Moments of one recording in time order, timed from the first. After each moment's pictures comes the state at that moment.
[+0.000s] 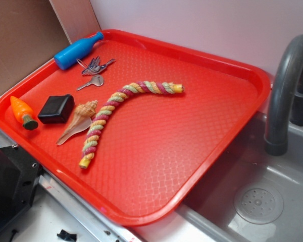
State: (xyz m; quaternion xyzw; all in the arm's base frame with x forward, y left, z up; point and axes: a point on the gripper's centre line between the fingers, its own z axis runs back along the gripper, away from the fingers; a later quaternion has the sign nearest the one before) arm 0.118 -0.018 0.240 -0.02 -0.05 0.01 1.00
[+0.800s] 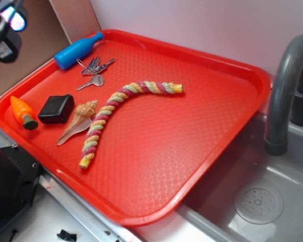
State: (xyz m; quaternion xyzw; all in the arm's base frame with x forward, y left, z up) arm 0.158 -0.001 0.169 -0.06 -0.13 -0.29 0.95
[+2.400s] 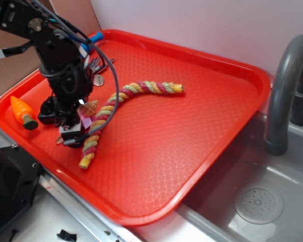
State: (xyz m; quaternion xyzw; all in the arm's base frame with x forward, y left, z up) arm 0.172 -0.010 0.020 0.04 0.01 -0.34 0.94
